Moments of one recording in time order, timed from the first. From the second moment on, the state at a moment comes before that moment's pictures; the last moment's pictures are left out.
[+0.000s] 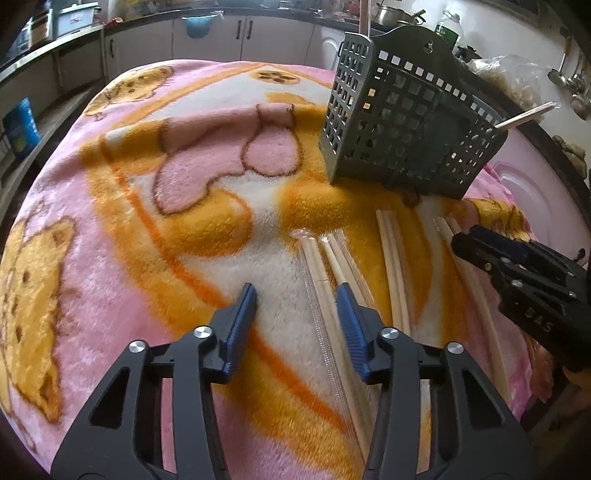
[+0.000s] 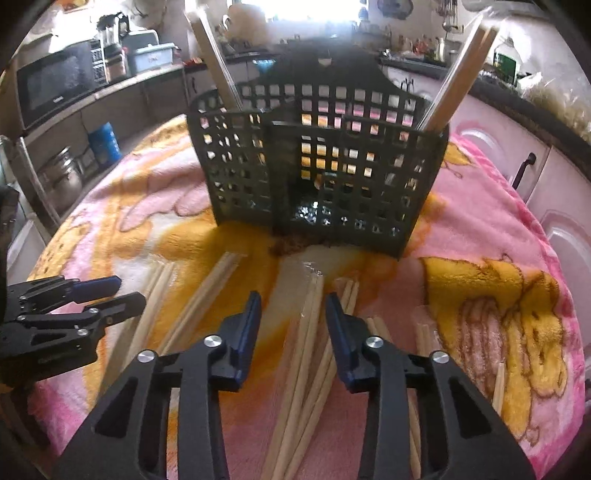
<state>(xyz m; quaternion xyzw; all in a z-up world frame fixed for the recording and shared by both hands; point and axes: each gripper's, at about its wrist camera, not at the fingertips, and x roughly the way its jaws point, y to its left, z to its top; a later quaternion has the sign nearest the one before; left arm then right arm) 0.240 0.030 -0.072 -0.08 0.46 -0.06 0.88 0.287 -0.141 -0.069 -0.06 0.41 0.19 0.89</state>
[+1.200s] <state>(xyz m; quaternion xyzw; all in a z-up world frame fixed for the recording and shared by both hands) 0.286 0.068 -0.049 -0.18 0.48 -0.14 0.85 0.283 -0.132 -0.028 0.02 0.42 0.28 0.86</state>
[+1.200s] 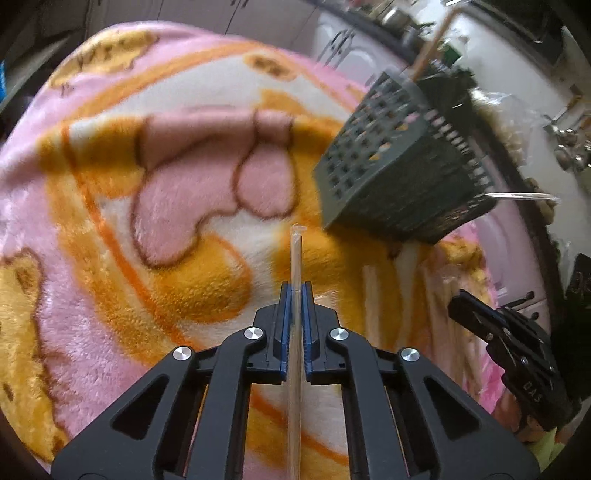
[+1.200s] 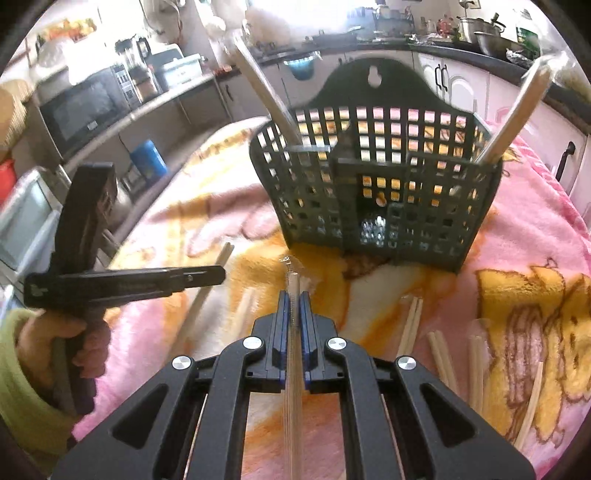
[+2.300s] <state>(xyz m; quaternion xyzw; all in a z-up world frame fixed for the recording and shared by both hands) 0.267 0.010 0.110 -0.10 0.21 -0.13 0.96 0.283 -0.221 0.100 0.15 0.12 0.24 0.95</state>
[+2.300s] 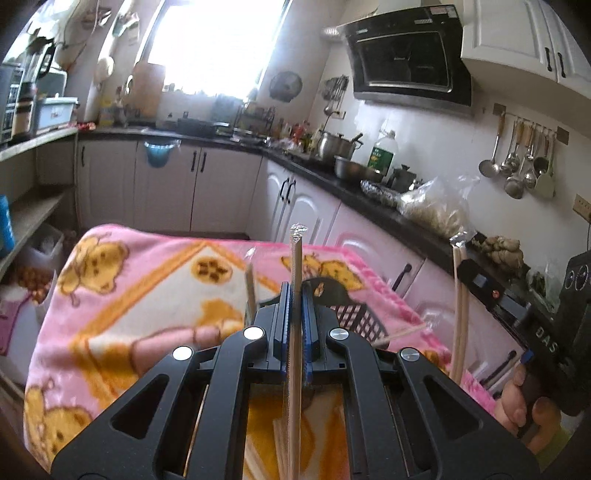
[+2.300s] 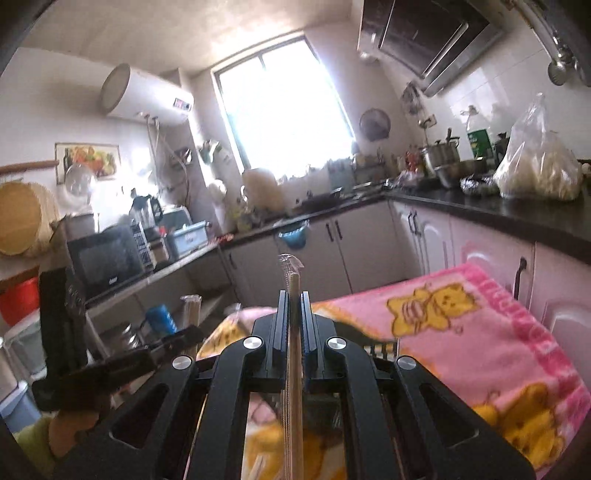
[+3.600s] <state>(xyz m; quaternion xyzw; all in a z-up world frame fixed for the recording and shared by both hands) 0.349 -0.019 0.122 -0.08 0.08 -0.09 0.99 0.382 -0.200 0.100 0.12 -0.03 0.06 0.99</state>
